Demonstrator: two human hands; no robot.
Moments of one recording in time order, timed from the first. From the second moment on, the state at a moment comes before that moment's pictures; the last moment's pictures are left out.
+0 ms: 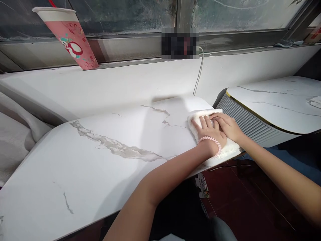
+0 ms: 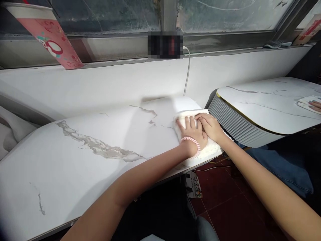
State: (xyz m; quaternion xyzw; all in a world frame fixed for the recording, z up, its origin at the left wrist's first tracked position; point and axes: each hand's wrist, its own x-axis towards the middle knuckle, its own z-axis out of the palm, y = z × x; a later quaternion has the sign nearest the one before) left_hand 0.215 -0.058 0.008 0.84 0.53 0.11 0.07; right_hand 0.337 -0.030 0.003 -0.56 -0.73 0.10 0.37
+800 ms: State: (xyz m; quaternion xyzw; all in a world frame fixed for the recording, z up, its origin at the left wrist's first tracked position) left_hand 0.212 0.100 0.000 0.80 0.57 0.18 0.09; right_hand 0.330 0.139 -0.005 -0.58 -0.70 0.10 0.40
